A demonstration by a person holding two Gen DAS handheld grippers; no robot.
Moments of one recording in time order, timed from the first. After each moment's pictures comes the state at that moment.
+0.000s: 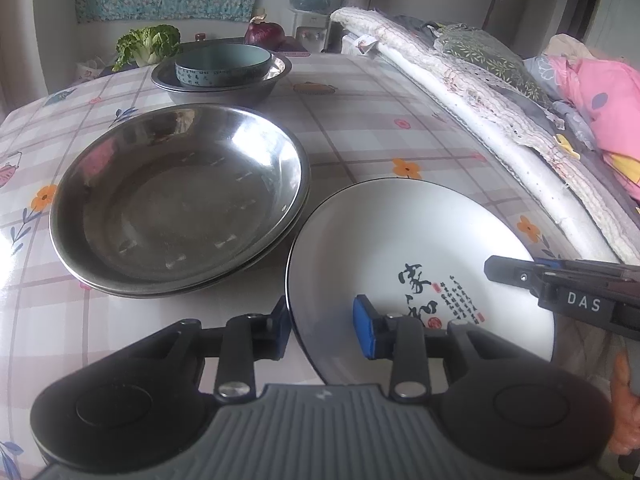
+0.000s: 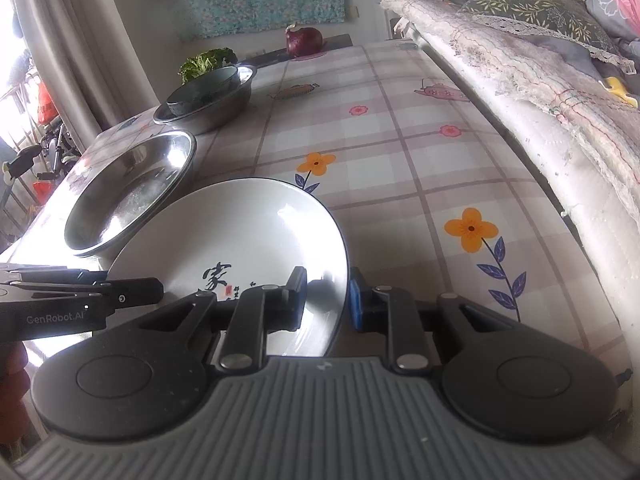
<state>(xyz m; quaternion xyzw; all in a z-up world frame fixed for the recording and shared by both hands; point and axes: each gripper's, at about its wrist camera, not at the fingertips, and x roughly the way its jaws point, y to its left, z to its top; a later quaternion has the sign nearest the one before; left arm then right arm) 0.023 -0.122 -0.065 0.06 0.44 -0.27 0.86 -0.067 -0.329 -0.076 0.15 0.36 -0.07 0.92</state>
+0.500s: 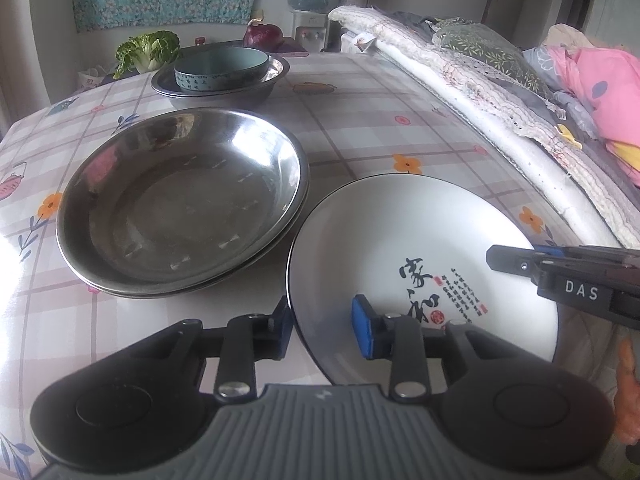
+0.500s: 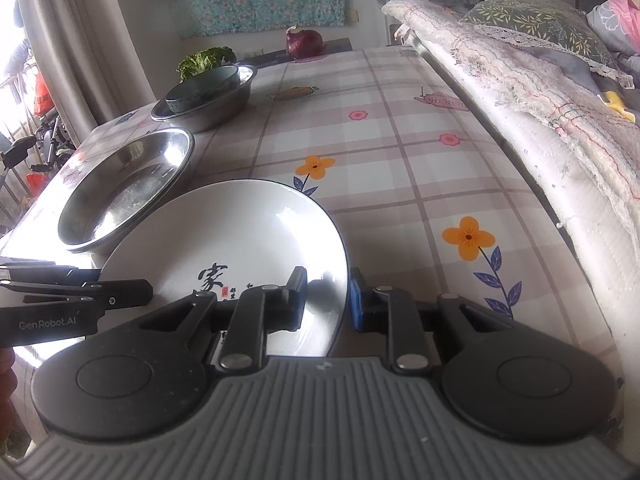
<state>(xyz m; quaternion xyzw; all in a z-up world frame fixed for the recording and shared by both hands) 0.019 -0.125 -0.062 0.08 0.43 -0.26 0.86 -0.066 -0.325 -0.074 0.13 0.36 -0.08 0.92</state>
